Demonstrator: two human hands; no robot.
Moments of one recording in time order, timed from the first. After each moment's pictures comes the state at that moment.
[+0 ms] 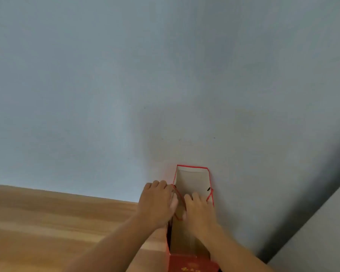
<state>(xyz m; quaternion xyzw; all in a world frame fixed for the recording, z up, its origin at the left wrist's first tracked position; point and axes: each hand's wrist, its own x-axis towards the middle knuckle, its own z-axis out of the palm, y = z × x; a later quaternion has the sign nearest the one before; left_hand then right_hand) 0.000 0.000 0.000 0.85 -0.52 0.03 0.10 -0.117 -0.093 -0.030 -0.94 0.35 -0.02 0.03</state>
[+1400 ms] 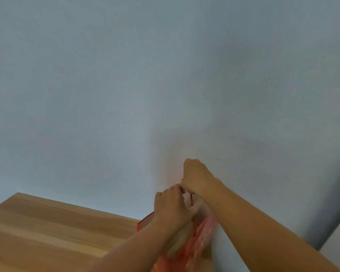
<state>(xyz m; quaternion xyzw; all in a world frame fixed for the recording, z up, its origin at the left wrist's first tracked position) -0.042 -0.003 0.059 0.86 -0.40 0.05 0.30 -0.076 -0.076 0.160 -0.94 0.33 -0.03 0.08</state>
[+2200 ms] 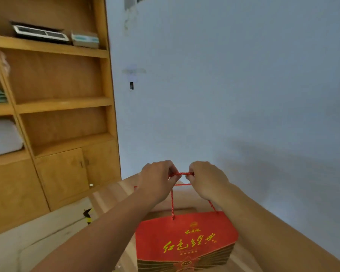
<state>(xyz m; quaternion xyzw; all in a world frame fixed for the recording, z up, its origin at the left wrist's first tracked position) 0.031 0.379 0.127 0.93 -0.16 0.18 0.28 0.011 0.221 0.154 -0.99 -0.04 -0.09 0.10</state>
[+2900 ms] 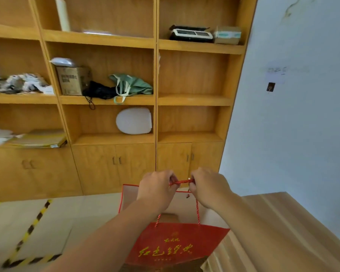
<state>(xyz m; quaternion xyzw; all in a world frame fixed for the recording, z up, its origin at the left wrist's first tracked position) 0.050 0.858 0.083 0.95 0.12 0.22 0.21 0.122 0.712 0.112 -0.94 -0.33 -0.07 0.08</state>
